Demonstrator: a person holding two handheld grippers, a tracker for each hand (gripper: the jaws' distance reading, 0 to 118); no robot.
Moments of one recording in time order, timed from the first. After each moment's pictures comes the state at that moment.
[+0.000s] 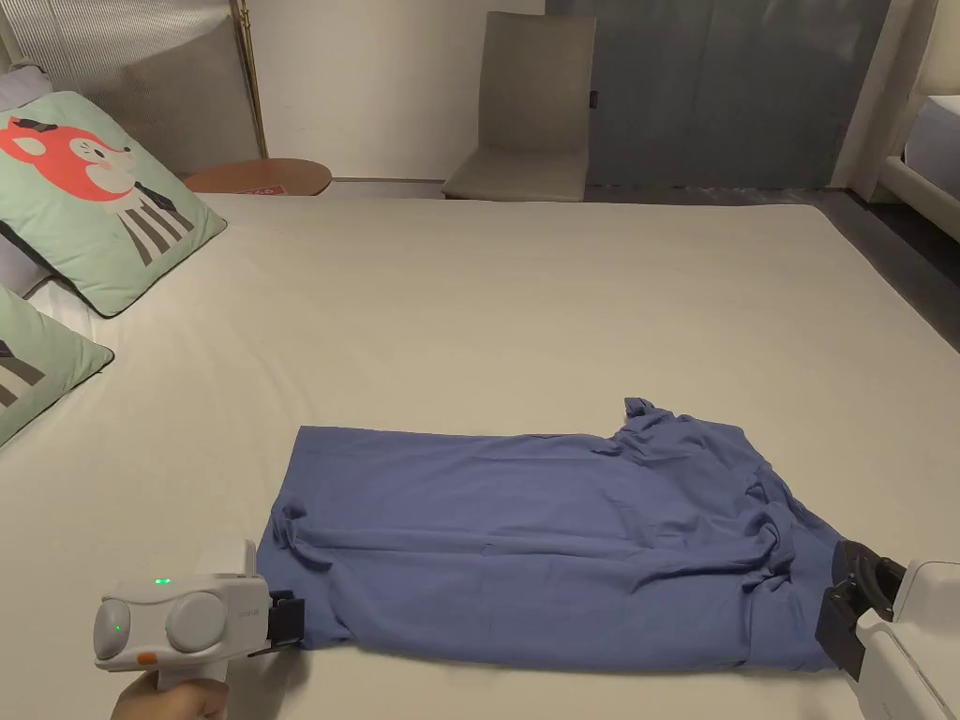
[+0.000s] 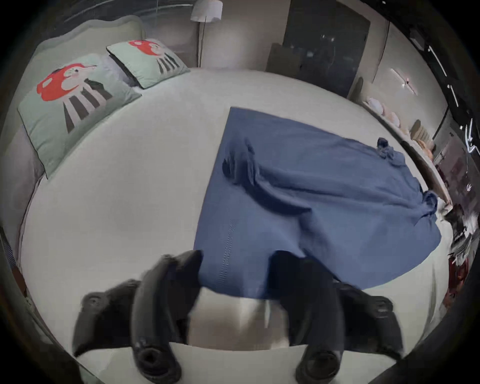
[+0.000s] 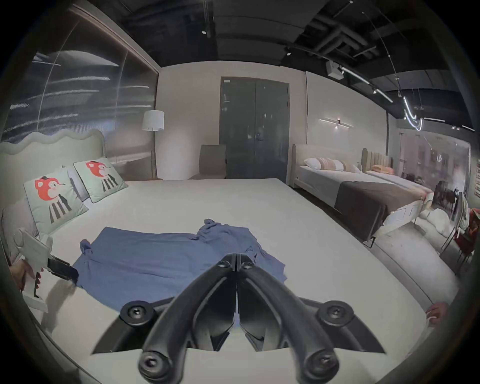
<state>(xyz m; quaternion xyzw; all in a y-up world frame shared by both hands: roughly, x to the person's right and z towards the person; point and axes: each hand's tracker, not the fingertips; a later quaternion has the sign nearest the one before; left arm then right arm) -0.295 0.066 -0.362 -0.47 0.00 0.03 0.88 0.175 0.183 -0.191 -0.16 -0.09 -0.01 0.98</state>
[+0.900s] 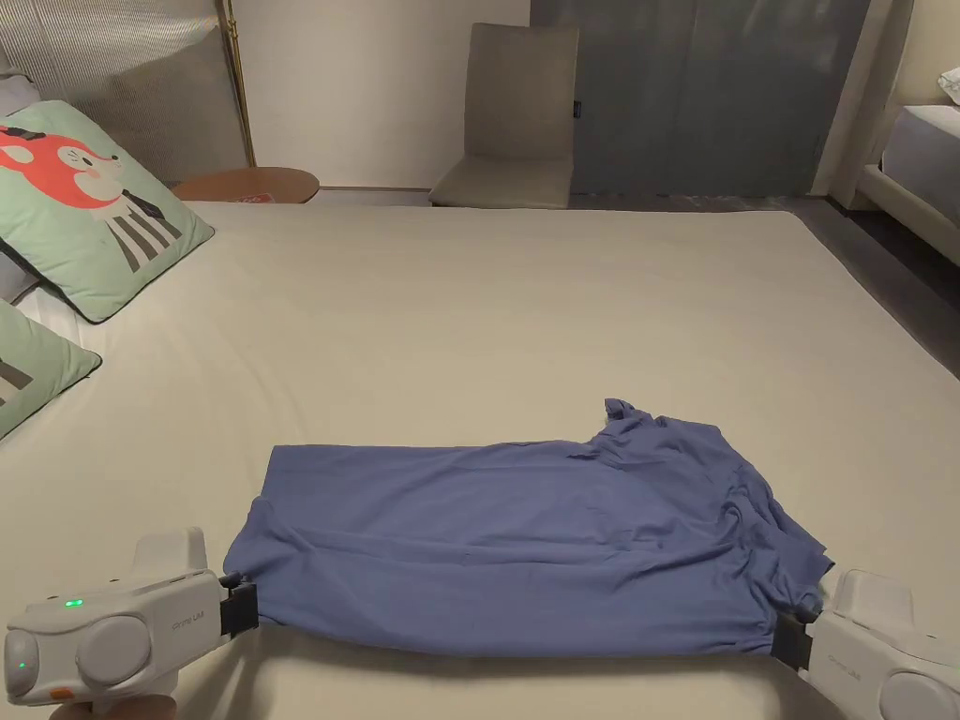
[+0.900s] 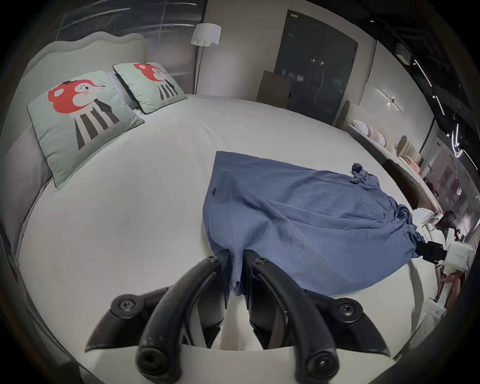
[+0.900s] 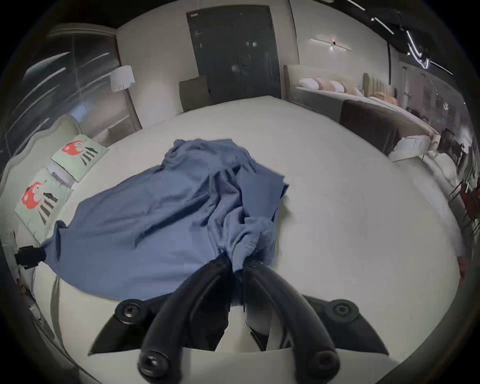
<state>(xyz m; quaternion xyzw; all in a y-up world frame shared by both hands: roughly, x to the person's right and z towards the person) -0.300 0.128 -0.293 -0.38 -0.03 0.08 0.92 0.234 0.098 -0.234 -0.34 -0.08 -0.12 0.93</state>
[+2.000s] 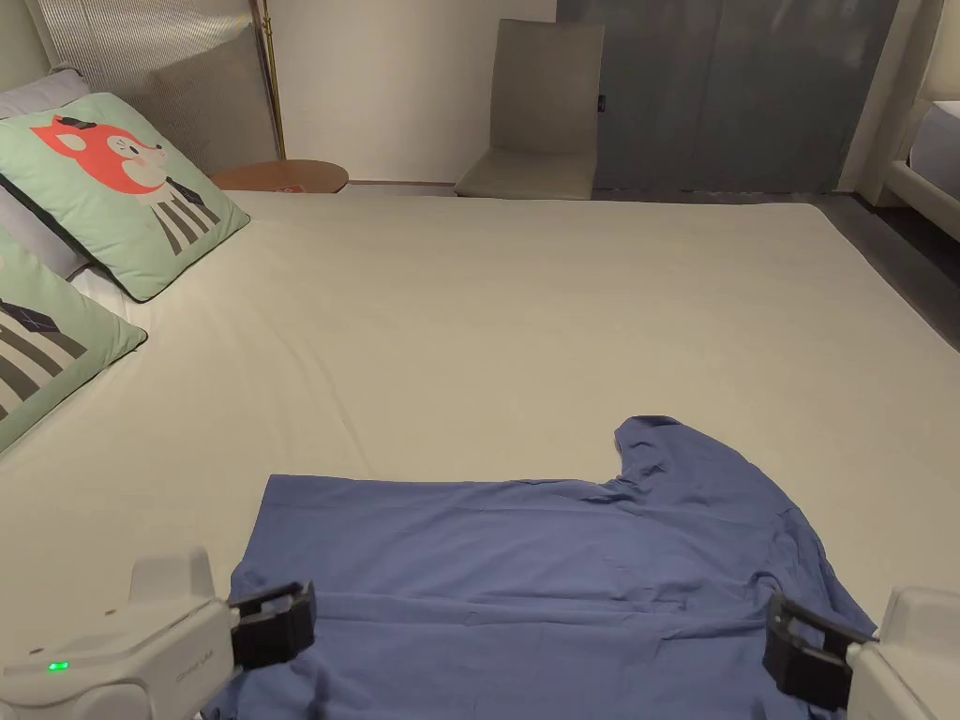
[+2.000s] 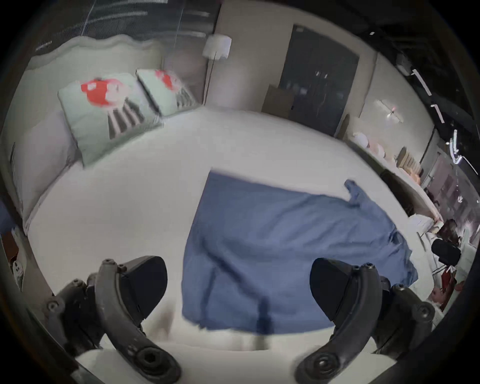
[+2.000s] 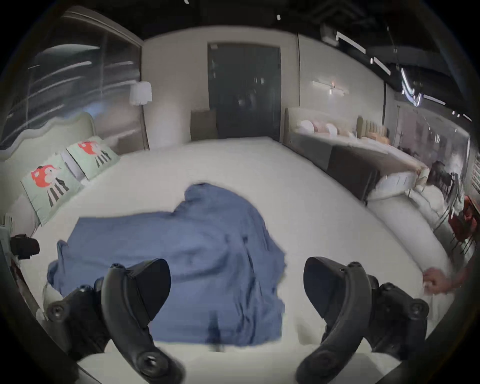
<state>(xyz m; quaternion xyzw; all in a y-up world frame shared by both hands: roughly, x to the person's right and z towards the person) -0.293 0.160 -0.200 -0.30 -0.02 0.09 0.95 0.177 0.159 -0.135 -0.22 -0.11 -0.03 0.97</state>
